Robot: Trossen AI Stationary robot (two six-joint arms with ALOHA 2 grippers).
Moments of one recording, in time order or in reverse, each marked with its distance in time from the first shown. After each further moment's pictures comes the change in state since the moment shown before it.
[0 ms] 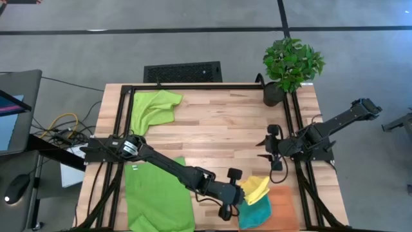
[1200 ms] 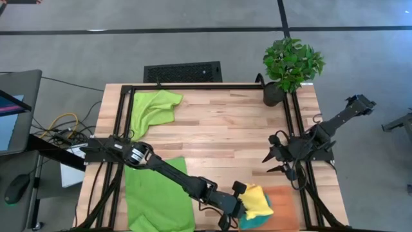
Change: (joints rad) left arm -0.040 0.130 -0.006 0.217 0.088 0.102; right arm 0.147 -0.106 0.000 0.031 -0.237 0.064
